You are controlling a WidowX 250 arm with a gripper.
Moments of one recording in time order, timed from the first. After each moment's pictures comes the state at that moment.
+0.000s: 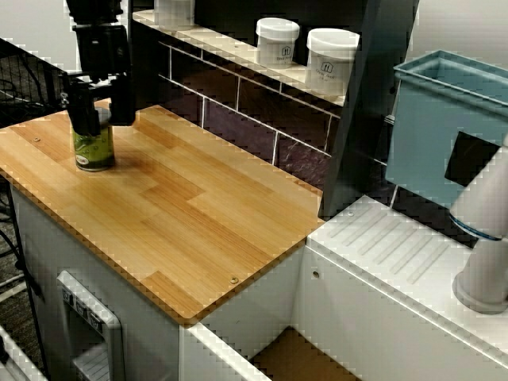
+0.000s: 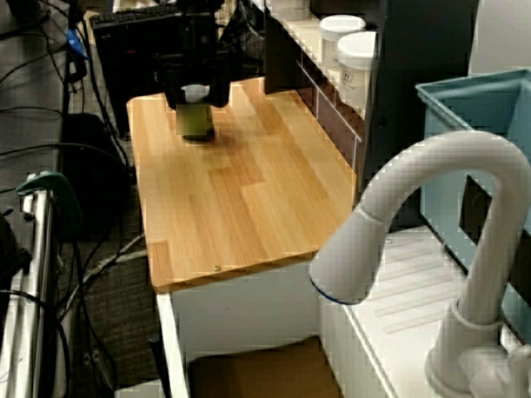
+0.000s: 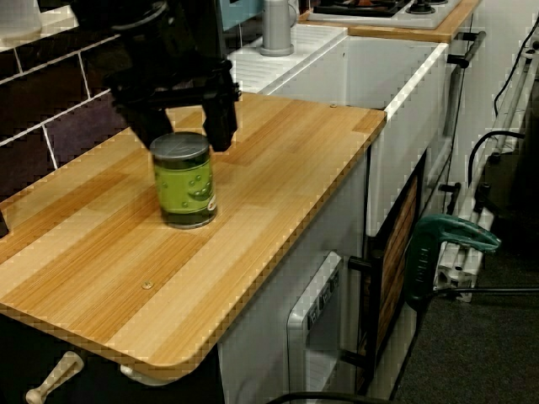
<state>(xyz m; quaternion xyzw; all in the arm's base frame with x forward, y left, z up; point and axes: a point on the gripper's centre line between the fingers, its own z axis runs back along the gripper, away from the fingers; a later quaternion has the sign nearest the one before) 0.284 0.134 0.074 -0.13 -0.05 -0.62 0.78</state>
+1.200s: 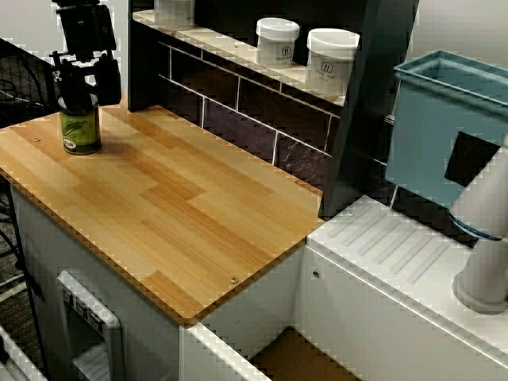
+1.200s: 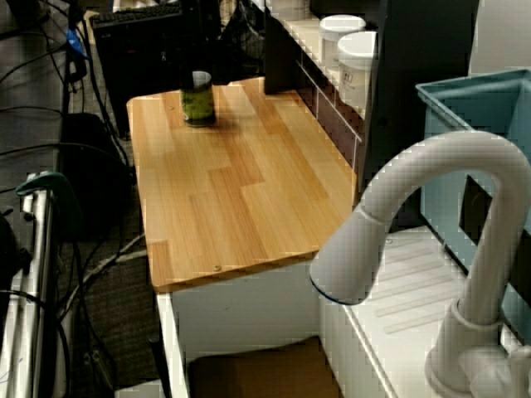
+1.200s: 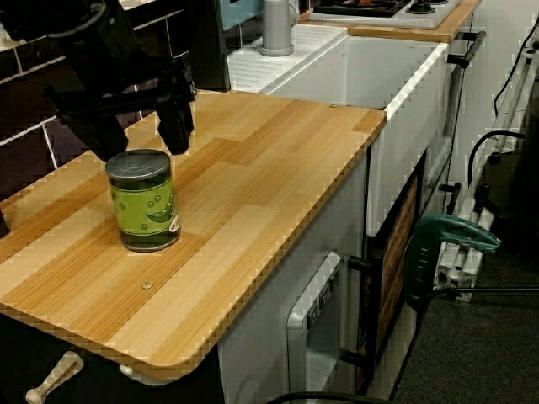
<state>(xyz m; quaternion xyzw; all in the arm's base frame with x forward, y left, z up) 0.297 0.167 0.086 -0.15 -0.08 -0.56 0.81</state>
